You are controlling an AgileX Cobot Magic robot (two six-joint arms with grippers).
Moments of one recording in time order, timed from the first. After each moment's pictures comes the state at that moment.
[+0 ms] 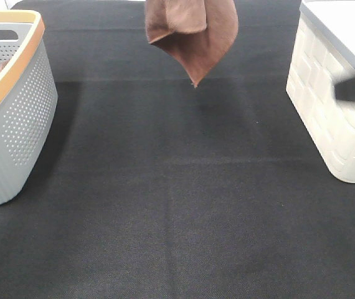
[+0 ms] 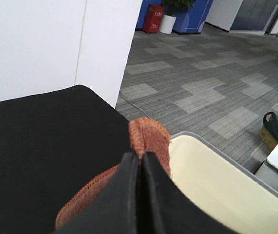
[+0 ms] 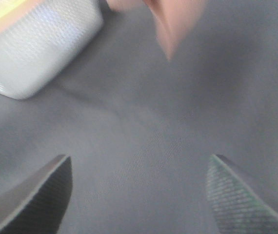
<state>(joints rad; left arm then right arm) -0.39 2.01 -2.55 -0.51 0.84 0.17 0.10 0.85 -0.72 0.71 0.70 -0.76</state>
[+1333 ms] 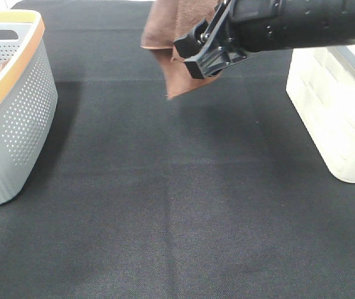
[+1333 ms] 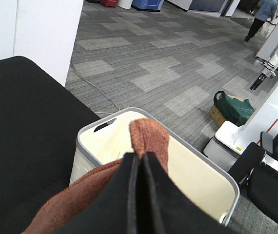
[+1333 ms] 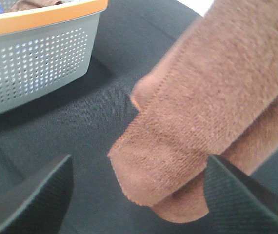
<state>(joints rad) -0.52 2.07 -2.55 -0.57 0.84 0.13 0.62 1.45 -0.93 0.28 -0.07 -0.61</state>
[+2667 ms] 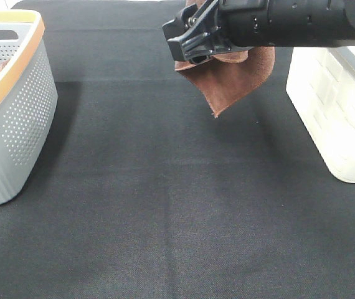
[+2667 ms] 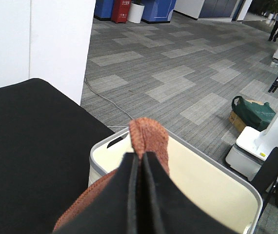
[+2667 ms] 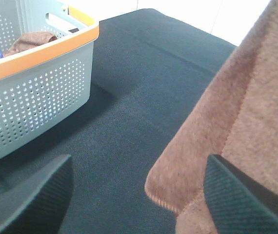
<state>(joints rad) -0.57 2.07 -2.55 -0.47 0.76 0.15 0.65 1.46 -0.93 0.43 -0.16 -0.61</state>
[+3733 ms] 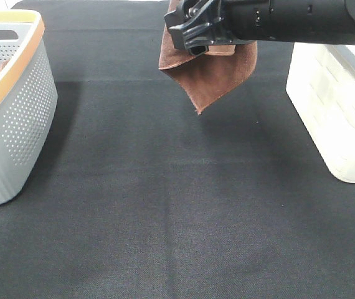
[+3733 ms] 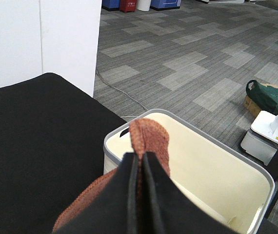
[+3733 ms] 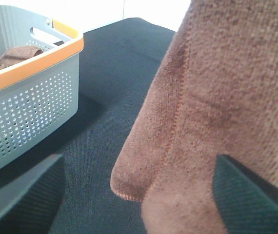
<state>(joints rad) -0.57 2.03 -2.55 -0.40 0.84 0.15 0.65 1.46 -0.93 0.62 -0.22 -0.76</state>
